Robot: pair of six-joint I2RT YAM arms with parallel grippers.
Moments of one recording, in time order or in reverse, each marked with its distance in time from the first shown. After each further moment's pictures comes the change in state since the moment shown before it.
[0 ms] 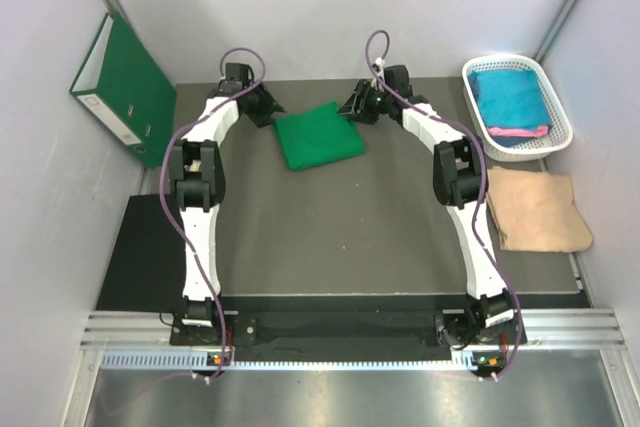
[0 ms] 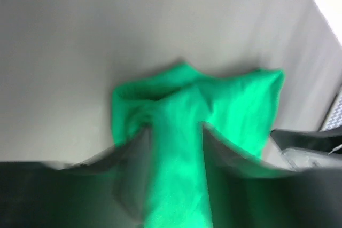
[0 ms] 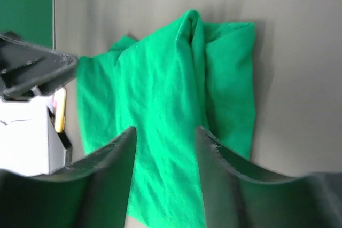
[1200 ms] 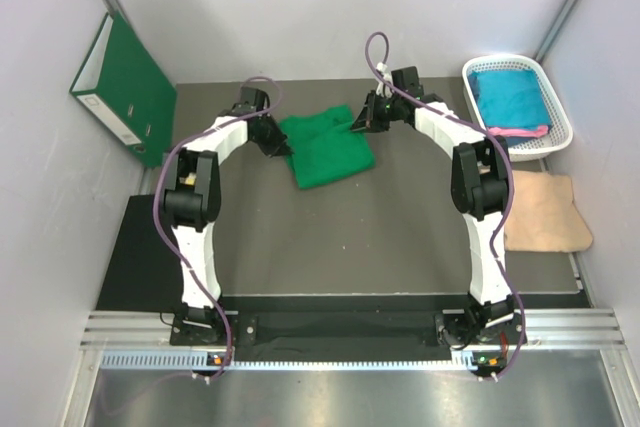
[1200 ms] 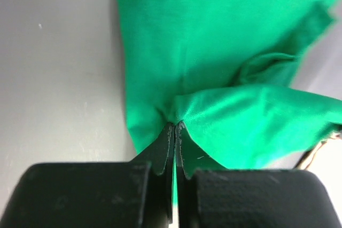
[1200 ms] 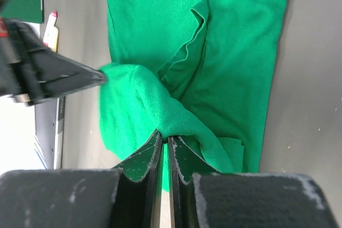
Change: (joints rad) left arm -0.103 -0.233 -0.425 -0.007 0.014 -0.015; right arm 0.003 -0.297 -0.317 -0.133 -0.025 -0.167
